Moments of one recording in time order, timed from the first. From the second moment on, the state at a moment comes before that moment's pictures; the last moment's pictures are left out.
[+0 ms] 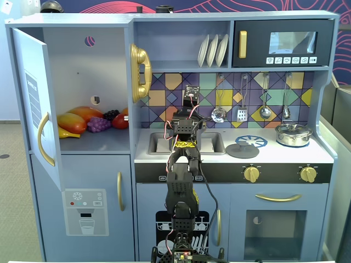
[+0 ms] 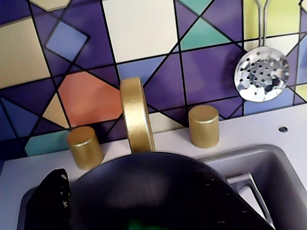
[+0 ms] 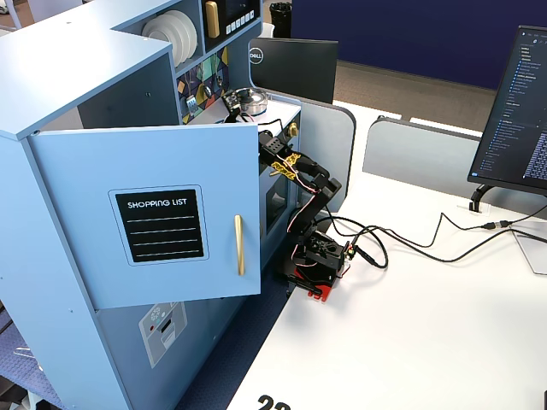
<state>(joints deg) 4.5 120.7 95.1 27.3 -84.6</state>
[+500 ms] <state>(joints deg) 3.1 165.7 118.6 76.9 -85.8</state>
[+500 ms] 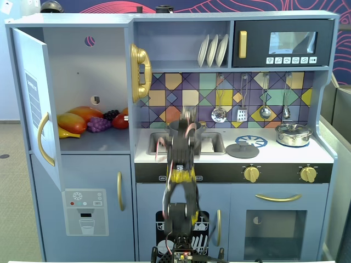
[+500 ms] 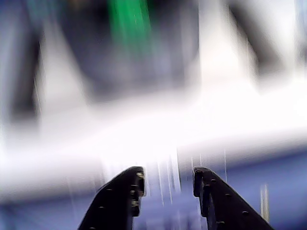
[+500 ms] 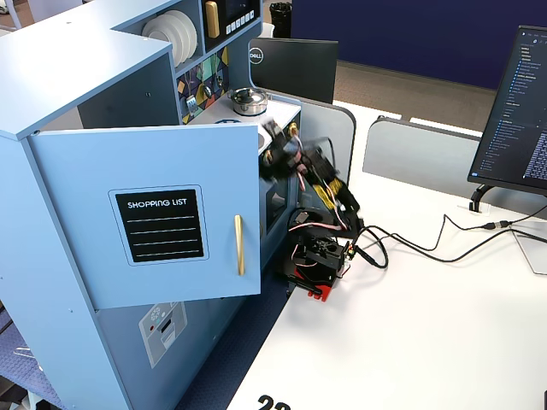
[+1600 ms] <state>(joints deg) -1.7 181.9 171.1 77.3 -85.8</state>
